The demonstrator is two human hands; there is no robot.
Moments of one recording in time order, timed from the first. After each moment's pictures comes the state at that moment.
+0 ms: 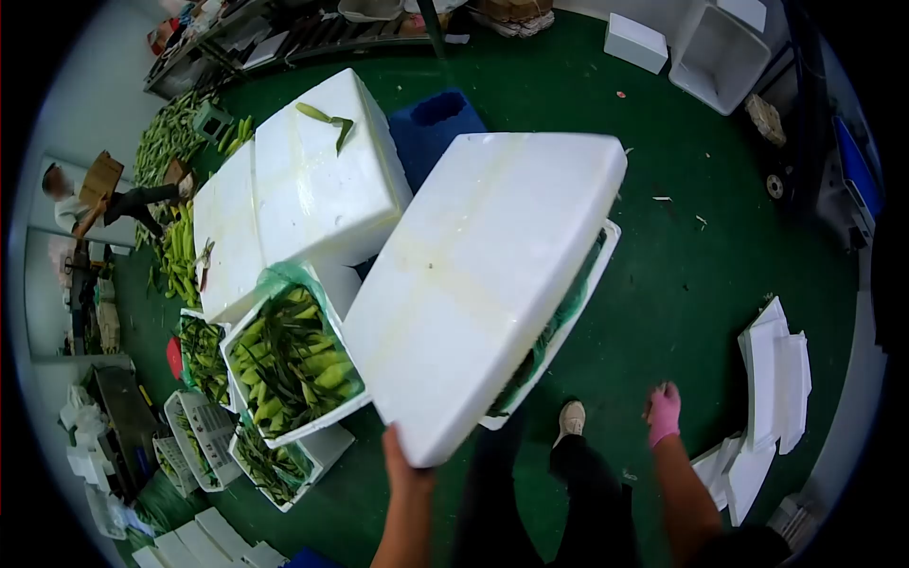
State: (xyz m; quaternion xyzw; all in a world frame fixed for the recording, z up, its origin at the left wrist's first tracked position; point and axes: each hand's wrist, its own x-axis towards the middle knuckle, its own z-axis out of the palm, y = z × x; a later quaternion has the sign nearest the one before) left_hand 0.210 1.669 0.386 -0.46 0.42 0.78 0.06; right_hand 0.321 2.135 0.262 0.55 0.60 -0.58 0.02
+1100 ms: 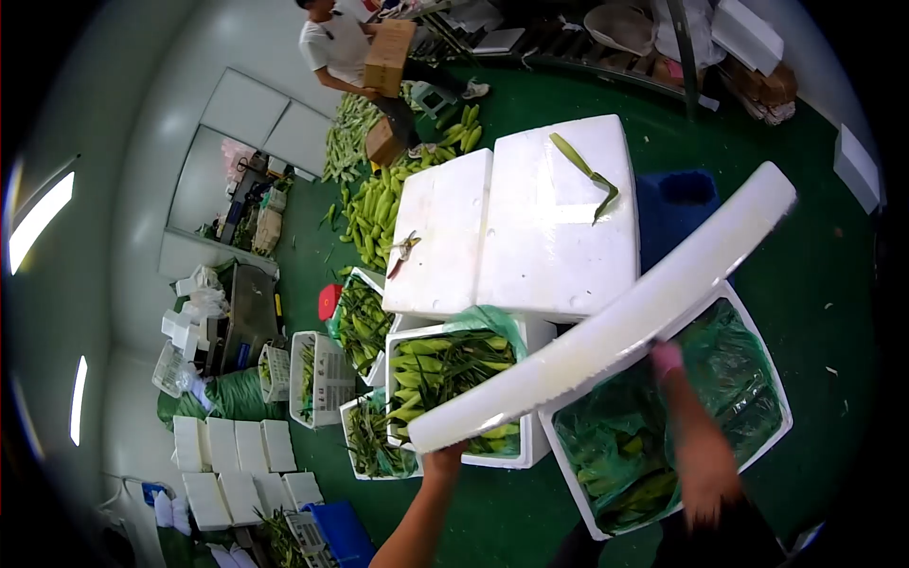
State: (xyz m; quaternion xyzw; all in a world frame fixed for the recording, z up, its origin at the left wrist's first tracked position) left_hand 0.041 1.459 0.420 -0.29 0.86 0.39 -0.15; right_hand -0.223 1.801 0.052 -0.02 0.90 -0.36 0.25
